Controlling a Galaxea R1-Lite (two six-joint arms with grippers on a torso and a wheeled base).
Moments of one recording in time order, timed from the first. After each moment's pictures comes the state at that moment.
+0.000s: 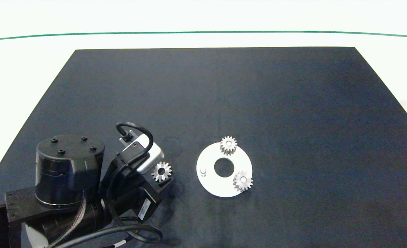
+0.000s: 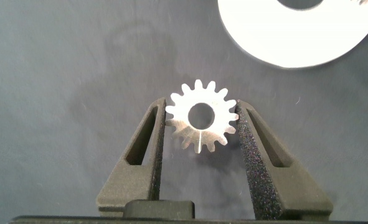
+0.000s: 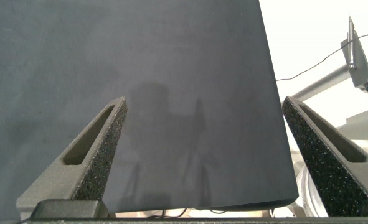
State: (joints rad) left arm -0.72 1.46 -0.57 -0.51 0.21 0.34; right arm 0.21 0.10 -0.52 0.48 -0.38 -0.17
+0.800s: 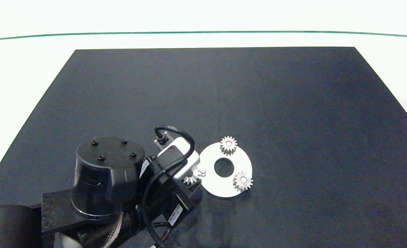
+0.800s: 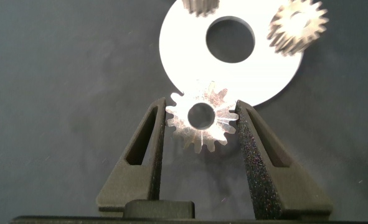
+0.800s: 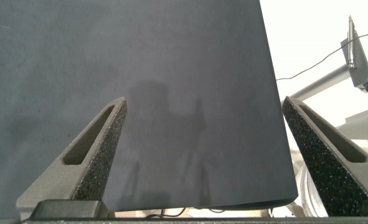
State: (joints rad) left arm -0.88 1.55 -0.66 -0.52 0.28 0.33; right arm 0.21 0.10 -0.52 0.48 -0.38 -0.18
